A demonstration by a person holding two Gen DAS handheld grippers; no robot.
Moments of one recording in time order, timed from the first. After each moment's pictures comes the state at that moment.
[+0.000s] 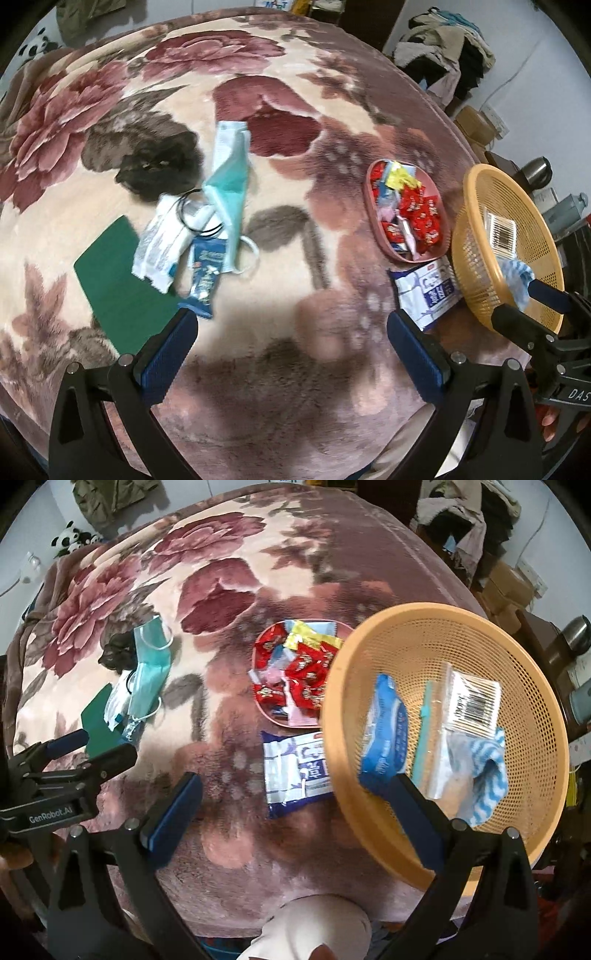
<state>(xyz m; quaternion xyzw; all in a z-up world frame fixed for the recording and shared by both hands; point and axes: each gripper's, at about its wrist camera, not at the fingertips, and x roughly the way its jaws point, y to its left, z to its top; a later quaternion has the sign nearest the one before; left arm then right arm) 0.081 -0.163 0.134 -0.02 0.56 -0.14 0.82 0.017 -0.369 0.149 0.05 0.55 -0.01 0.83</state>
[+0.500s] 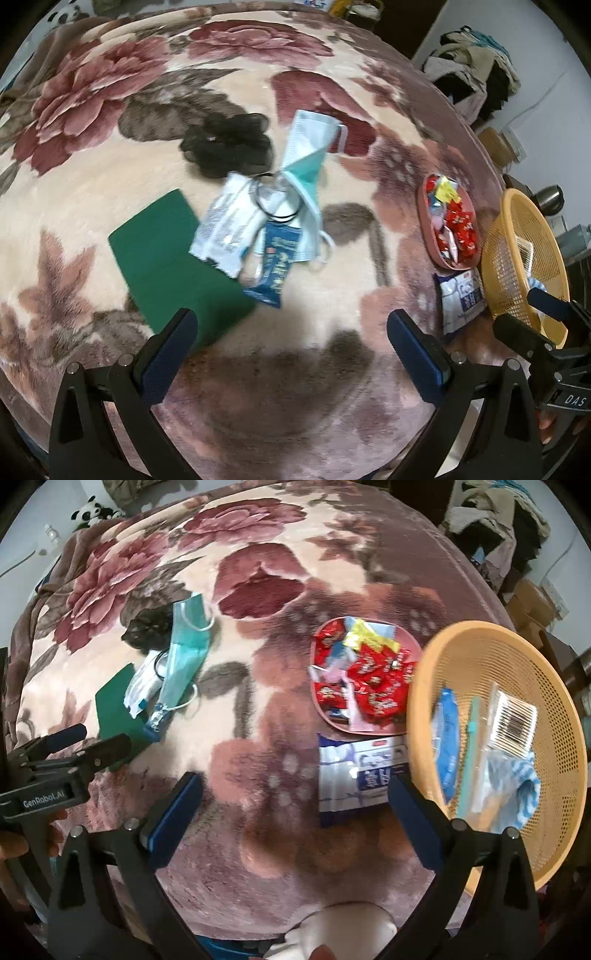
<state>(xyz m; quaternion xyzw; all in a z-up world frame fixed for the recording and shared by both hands) 0.085 -0.094 0.120 -0.06 0.57 -0.10 0.82 0.034 -0.313 0.138 0.02 0.56 0.03 0.82</state>
